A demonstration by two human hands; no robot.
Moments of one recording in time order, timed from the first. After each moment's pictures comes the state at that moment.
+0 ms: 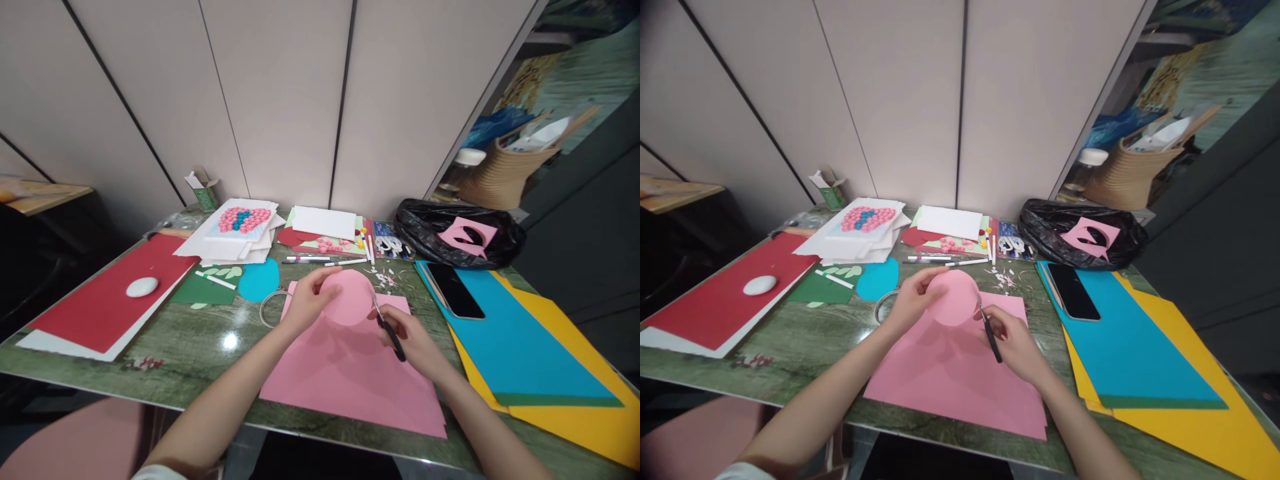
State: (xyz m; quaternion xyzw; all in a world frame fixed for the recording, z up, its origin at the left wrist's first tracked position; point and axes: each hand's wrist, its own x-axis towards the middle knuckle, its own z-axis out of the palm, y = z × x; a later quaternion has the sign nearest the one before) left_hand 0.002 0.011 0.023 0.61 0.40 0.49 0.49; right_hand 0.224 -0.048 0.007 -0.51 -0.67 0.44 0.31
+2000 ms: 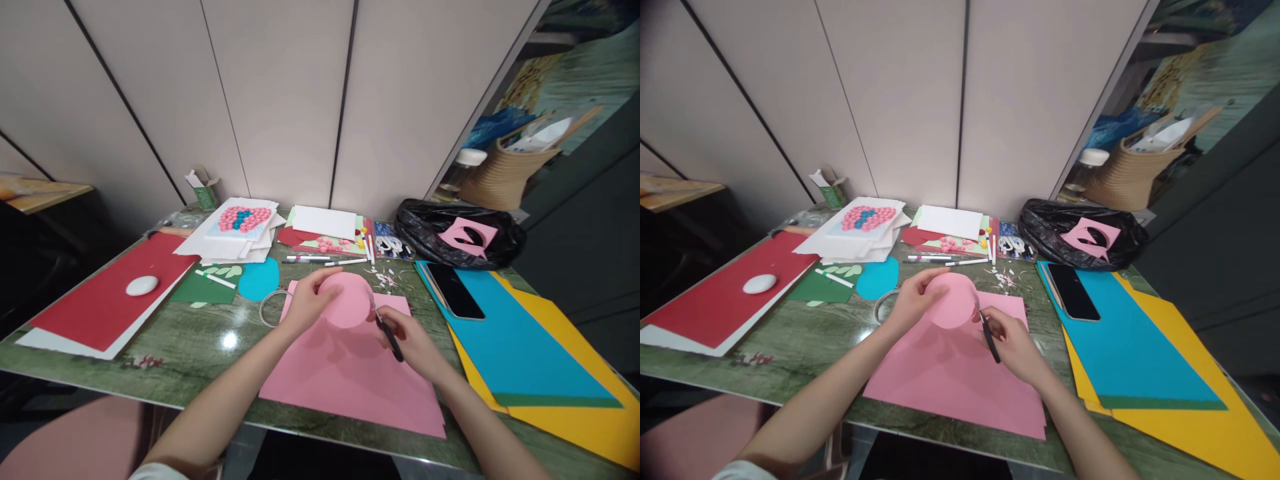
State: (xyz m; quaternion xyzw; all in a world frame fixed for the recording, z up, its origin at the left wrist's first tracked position) left_hand 0.003 0.008 0.027 0.62 0.43 0.48 0.45; right_hand 0.225 -0.049 0.004 -0.52 -0.68 0.43 0.29
